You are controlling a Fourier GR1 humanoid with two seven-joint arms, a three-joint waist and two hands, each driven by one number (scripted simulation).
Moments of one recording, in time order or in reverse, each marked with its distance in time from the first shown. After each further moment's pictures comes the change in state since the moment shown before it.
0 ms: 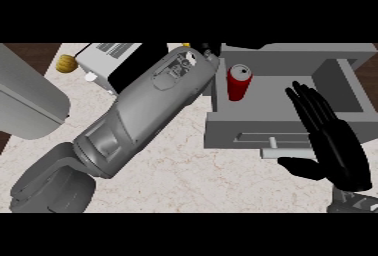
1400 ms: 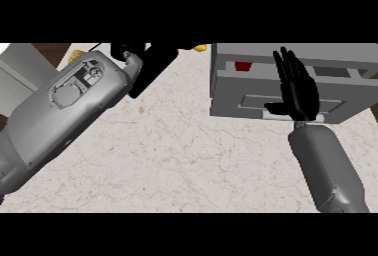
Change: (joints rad) left arm 0.273 0.384 -0.033 -0.551 -0.123 -0.044 0.313; right arm -0.508 0.068 -0.187 0.952 0.240 -0.584 -0.114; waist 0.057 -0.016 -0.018
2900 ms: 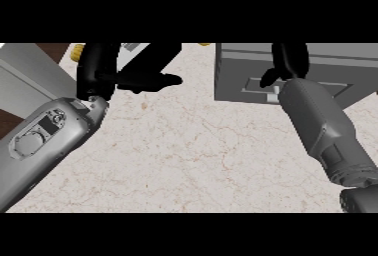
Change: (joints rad) left arm 0.313 0.133 0.031 -0.323 -0.078 -0.030 0.002; right arm -0.487 -0.043 -0.162 0.617 -0.002 -0.121 -0.030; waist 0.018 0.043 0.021
